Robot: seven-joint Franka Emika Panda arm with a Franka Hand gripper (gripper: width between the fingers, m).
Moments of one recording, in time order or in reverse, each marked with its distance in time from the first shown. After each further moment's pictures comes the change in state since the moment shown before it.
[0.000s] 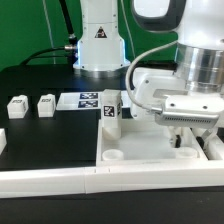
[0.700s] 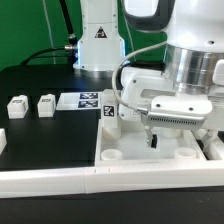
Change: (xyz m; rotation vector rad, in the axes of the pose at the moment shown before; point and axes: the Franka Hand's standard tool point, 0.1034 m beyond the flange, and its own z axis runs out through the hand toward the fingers) arm -0.003 -0.013 0.001 0.014 0.000 0.015
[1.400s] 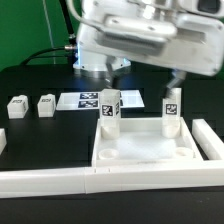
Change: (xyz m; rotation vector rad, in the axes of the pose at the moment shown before) arm -0.015 -0.108 -0.102 0.096 -0.111 0.086
